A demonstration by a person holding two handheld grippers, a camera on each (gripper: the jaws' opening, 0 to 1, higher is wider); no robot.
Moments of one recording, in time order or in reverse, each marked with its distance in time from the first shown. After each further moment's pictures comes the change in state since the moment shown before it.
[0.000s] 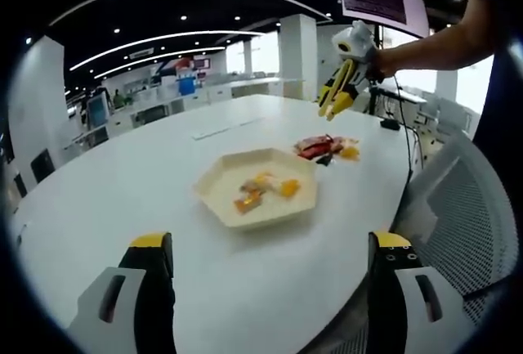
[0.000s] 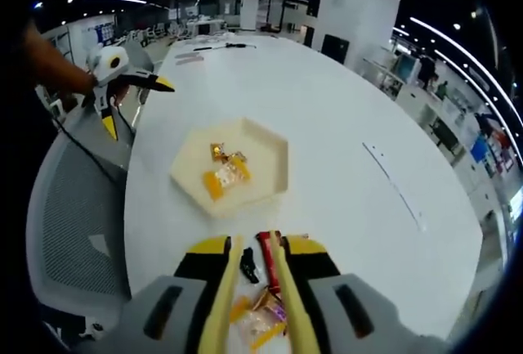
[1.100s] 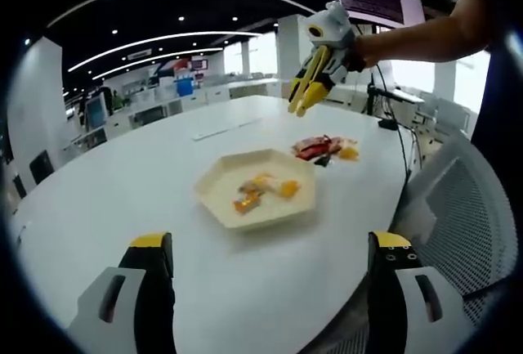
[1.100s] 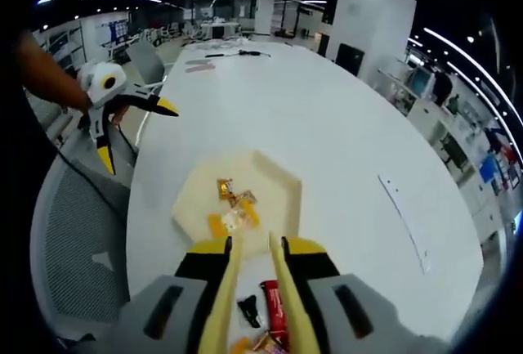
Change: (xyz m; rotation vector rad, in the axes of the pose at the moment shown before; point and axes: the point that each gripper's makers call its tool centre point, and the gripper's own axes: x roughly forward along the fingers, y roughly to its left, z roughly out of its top) left arm -0.001 0.003 0.002 -0.006 -0.012 0.004; right arm 0.031 0.004 0.065 -0.051 -0.025 0.043
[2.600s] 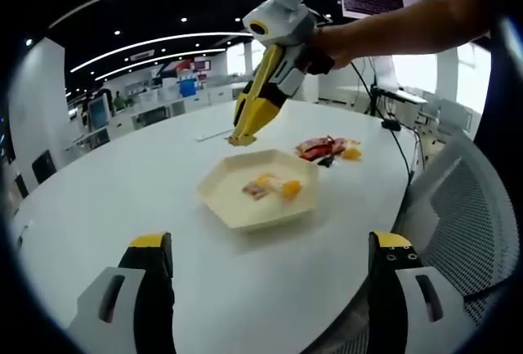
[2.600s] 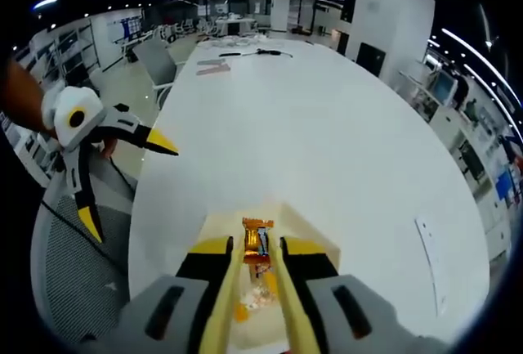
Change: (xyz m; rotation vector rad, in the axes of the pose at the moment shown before) left arm 0.000 0.001 0.000 0.011 0.002 0.010; right arm 0.097 0.029 0.094 -0.033 0.012 0.096
